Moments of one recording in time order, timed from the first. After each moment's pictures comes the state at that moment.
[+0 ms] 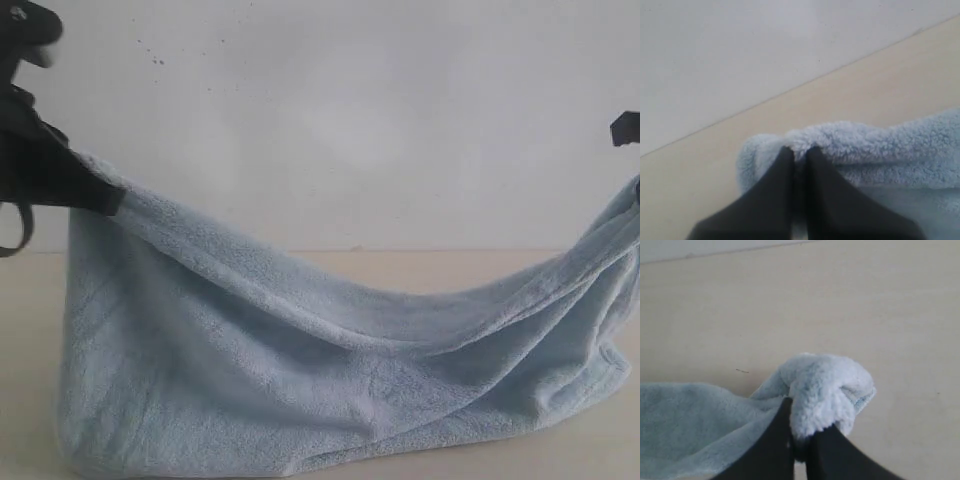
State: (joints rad) left arm -0.50 1.31 -1.07 0.81 0.58 -0.56; right arm -0.13 1.60 -1.48 0.31 0.94 -0.22
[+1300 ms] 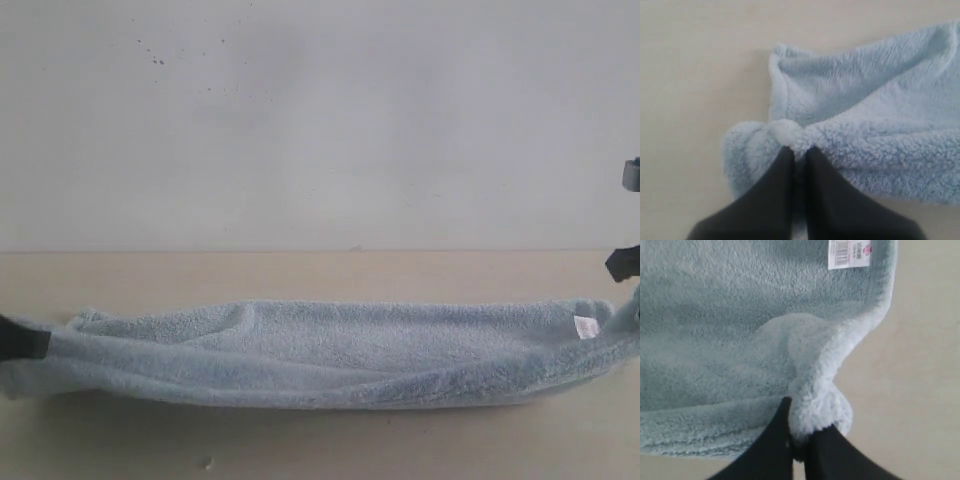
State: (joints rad) left arm -0.22 1.28 -0.65 0.83 0.32 -0.84; right arm -0.13 1.69 -1.29 0.22 0.97 -0.37
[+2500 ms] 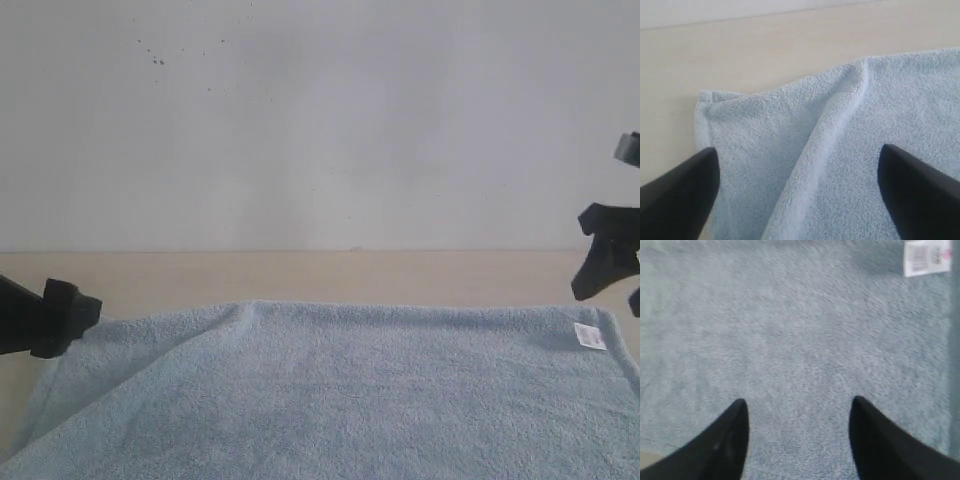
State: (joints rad) left arm -0.22 1.28 -0.63 0.35 0.06 -0.36; right arm -0.13 1.69 -1.33 0.47 1.07 -0.32
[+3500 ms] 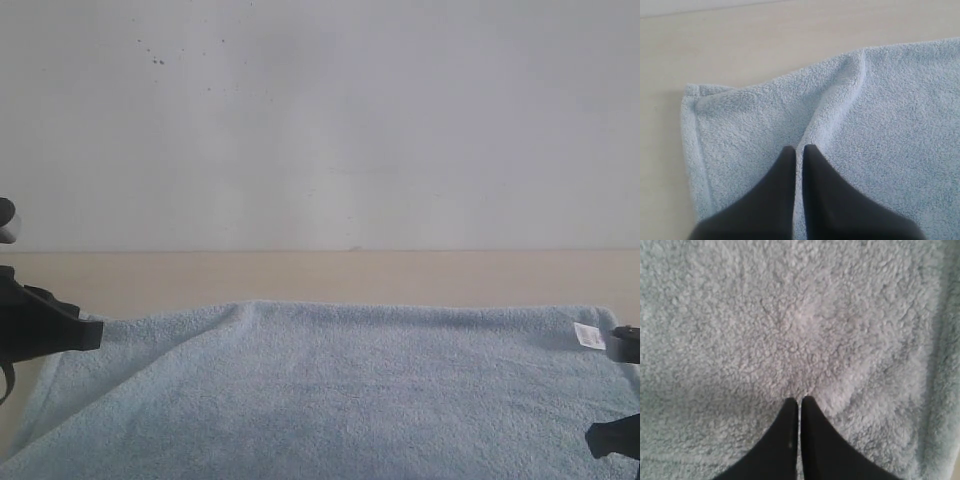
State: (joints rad) left arm -0.22 1.36 -0.63 0.35 0.00 -0.36; right arm -0.07 1.72 -0.80 0.23 0.62 -0.29
